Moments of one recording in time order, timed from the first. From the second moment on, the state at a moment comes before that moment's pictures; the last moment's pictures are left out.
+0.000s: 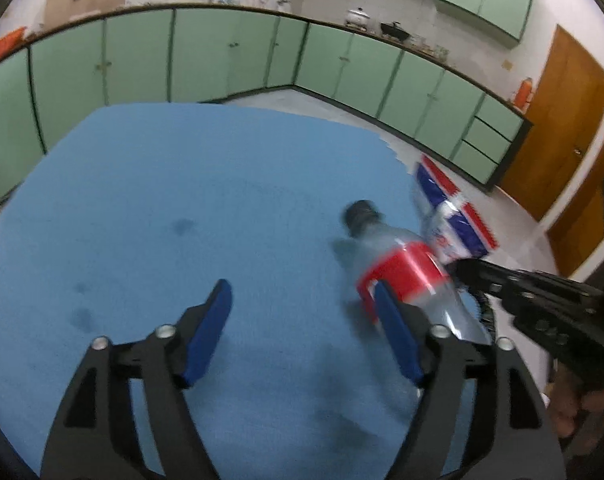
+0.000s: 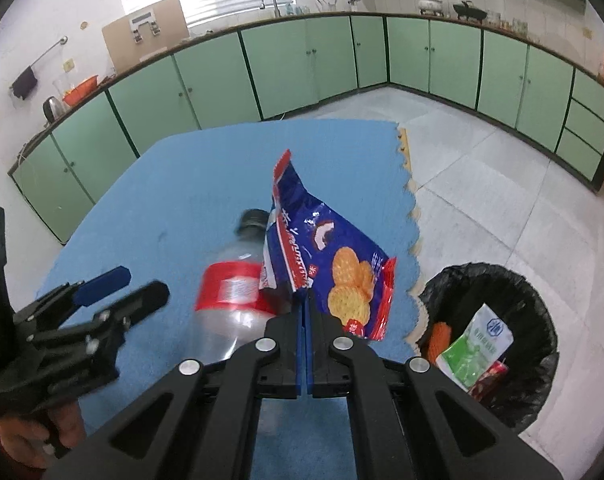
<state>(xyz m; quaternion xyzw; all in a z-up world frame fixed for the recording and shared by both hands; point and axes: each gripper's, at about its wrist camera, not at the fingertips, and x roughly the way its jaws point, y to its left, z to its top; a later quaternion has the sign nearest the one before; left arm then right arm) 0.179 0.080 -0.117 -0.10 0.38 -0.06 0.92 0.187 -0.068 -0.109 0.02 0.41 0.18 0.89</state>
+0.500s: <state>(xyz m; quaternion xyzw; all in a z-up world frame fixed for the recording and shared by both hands) 0.187 0.033 -0.115 -0.11 0.39 -0.10 0.91 0.178 -0.115 -0.087 0.03 0.38 0.15 0.91</state>
